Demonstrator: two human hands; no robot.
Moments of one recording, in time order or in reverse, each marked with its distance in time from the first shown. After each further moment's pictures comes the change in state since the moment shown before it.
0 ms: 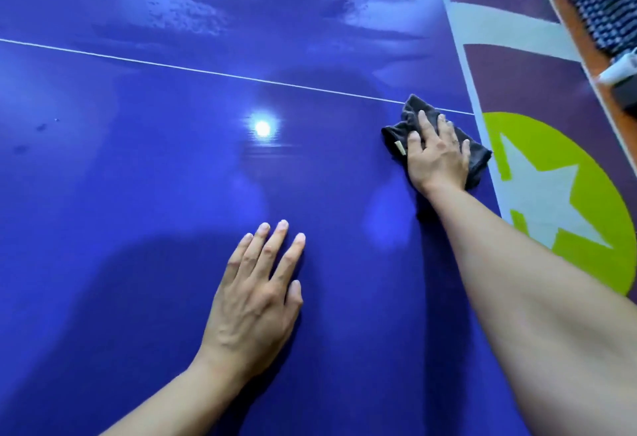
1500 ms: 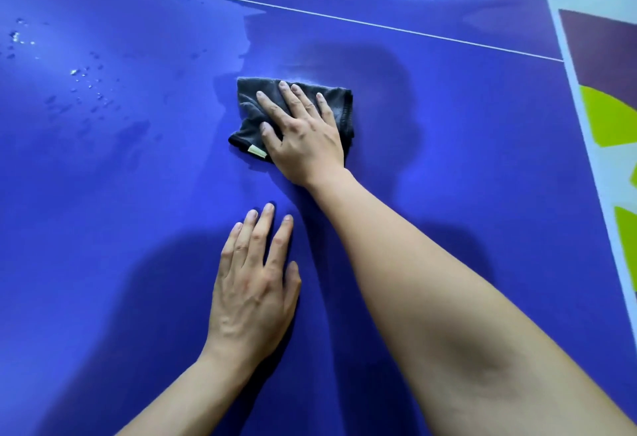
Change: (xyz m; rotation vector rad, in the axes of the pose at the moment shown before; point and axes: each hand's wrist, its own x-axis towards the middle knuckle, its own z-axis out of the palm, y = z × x) left_hand -0.158 -0.084 -0.053 0.064 0.075 -0.207; right_hand -0.243 -0.281 0.065 0.098 -0.089 -0.648
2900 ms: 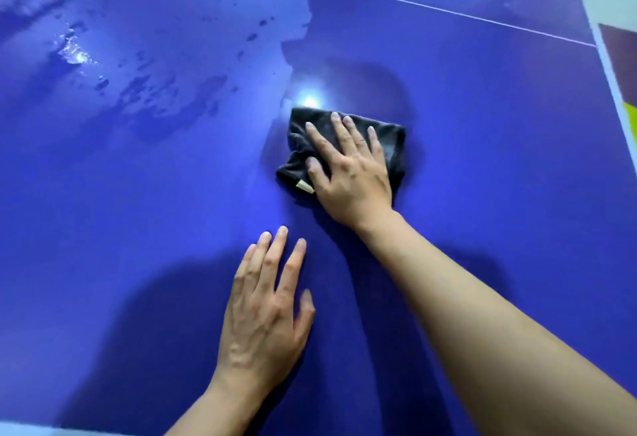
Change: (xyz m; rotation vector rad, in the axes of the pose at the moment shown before) left_hand -0.123 -0.045 -0.019 -0.072 -0.020 -0.011; right_hand -0.131 -0.049 0.008 -0.083 0.050 0.010
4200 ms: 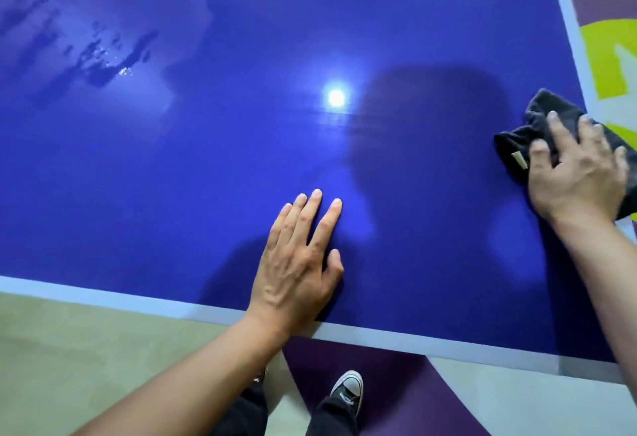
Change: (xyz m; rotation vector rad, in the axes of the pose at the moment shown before) left_hand -0.069 0.183 0.061 0.085 -0.044 0.131; right_hand -0.245 0.359 -0.092 -0.037 0.218 0.573
